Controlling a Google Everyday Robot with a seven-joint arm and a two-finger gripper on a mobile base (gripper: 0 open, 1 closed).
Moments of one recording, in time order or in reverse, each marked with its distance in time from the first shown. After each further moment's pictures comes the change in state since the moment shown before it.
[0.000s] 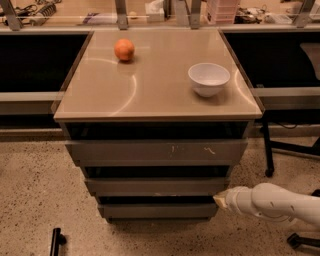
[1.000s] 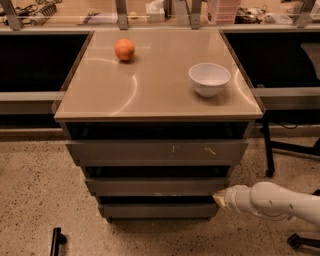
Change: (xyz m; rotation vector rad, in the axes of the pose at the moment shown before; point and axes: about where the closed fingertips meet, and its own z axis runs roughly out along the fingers) arm -0.003 0.000 -0.002 -0.001 -0.002 -0.007
